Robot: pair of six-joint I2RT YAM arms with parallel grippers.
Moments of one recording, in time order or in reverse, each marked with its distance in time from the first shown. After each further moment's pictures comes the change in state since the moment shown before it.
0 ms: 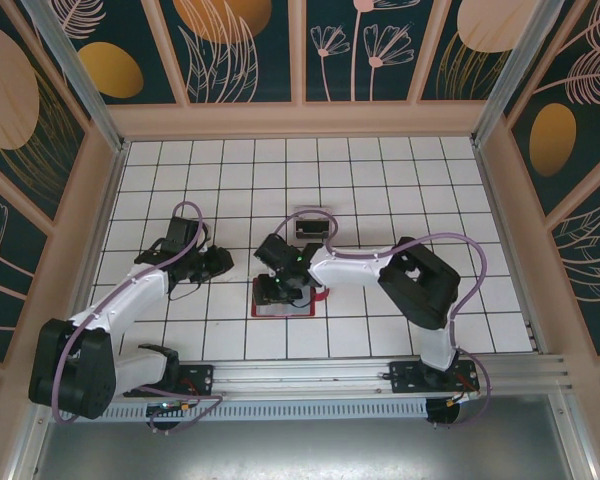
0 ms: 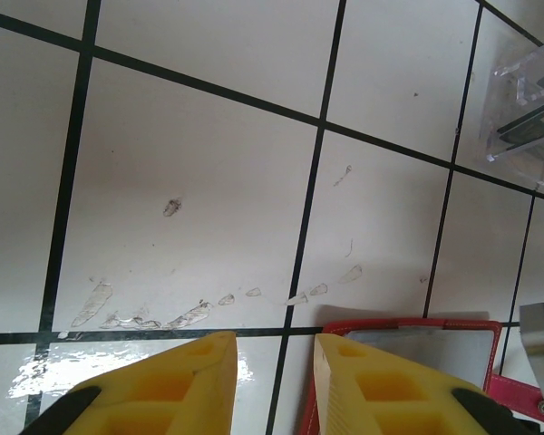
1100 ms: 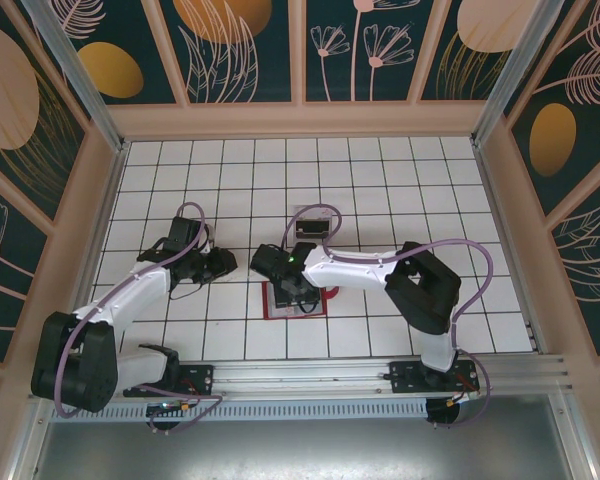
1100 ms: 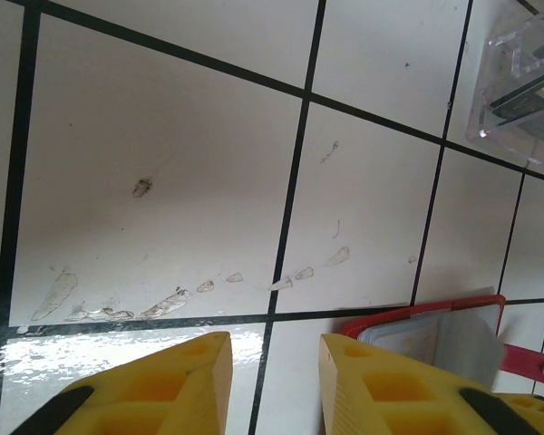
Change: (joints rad) left arm 0.000 0.033 0.000 0.008 0.065 0.000; right arm 0.064 -0.016 0.107 -0.426 0.362 0.098
